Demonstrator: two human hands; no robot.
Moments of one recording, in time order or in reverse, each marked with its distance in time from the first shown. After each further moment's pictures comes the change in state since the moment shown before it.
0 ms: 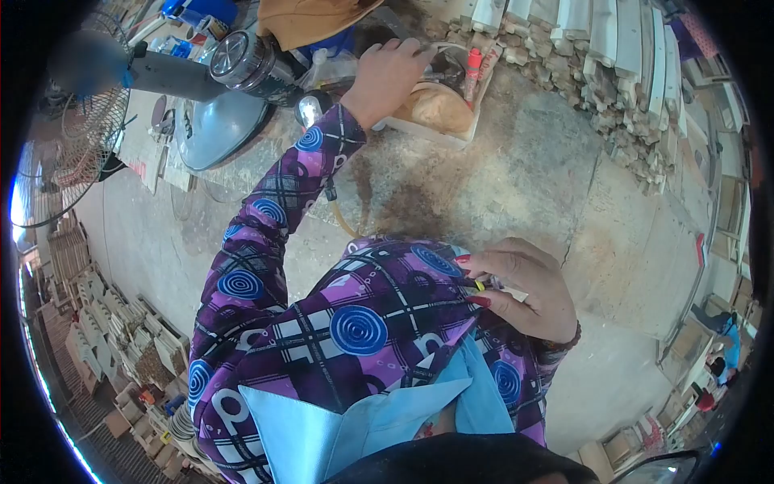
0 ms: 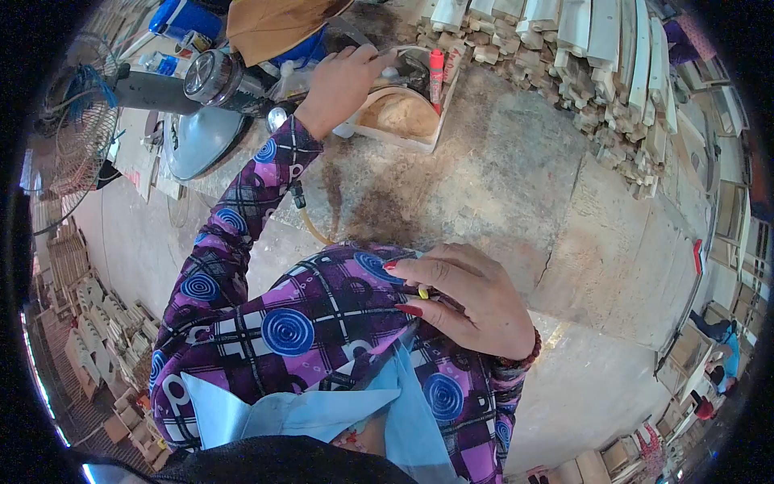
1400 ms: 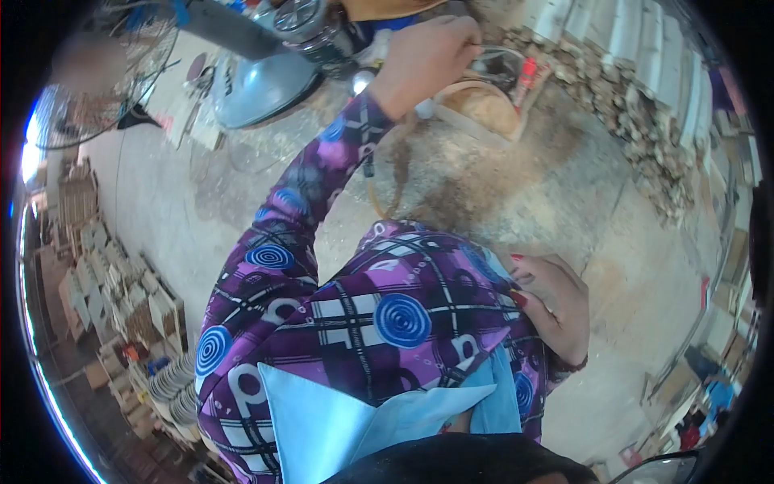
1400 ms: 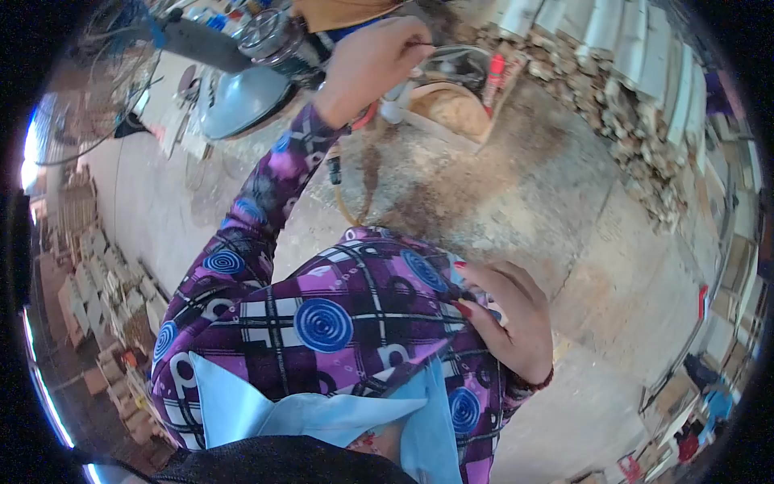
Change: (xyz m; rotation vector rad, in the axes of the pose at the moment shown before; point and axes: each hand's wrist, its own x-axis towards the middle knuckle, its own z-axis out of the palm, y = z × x) left_hand -0.010 -0.014 -0.069 -0.421 0.107 -0.244; right_hand -0.022 -0.009 0.018 -0.120 0.056 0.191
